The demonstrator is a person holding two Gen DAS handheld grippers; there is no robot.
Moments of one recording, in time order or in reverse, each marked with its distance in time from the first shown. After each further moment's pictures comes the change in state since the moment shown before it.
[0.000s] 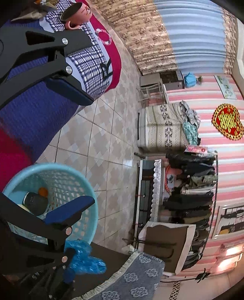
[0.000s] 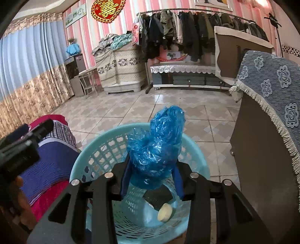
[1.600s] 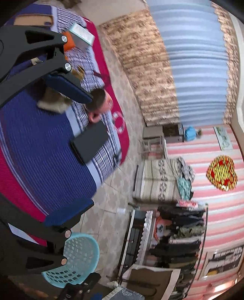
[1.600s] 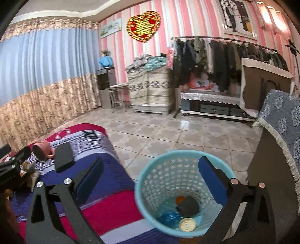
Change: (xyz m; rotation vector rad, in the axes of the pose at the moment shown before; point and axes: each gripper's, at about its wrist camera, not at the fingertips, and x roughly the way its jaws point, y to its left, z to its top) left arm -0.158 0.144 -0.032 -0.149 -0.023 0.366; right arm -0.096 0.098 0.000 -0.168 -0.192 0.185
